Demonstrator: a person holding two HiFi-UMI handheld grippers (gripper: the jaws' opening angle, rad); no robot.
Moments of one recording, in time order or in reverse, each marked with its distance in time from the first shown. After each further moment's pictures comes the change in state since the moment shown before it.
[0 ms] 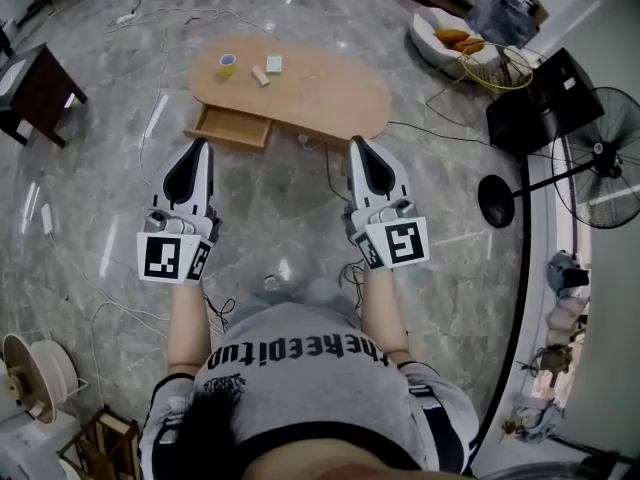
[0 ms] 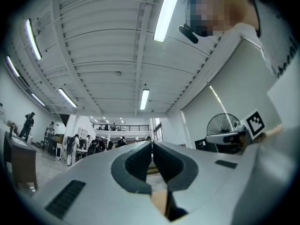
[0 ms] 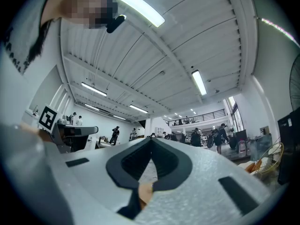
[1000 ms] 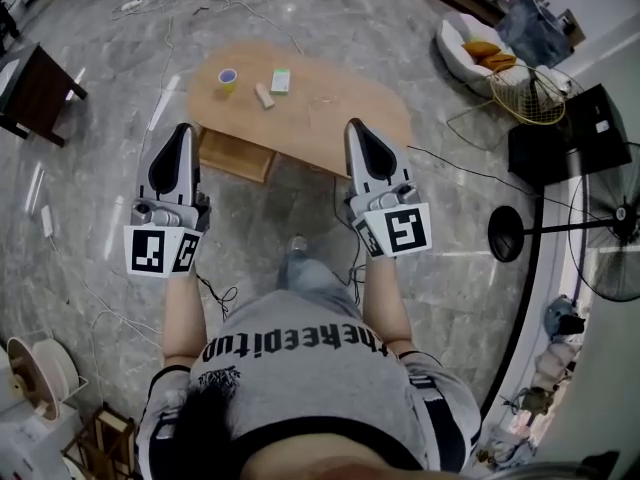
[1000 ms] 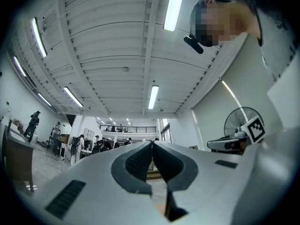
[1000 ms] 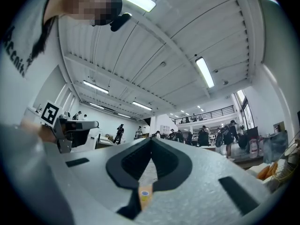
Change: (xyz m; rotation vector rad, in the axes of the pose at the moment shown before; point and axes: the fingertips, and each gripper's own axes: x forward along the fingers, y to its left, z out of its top) left arm 0.218 0.099 -0.071 0.004 -0.021 0.087; right arm 0.220 -0.138 -0.076 -0.001 0.015 0.100
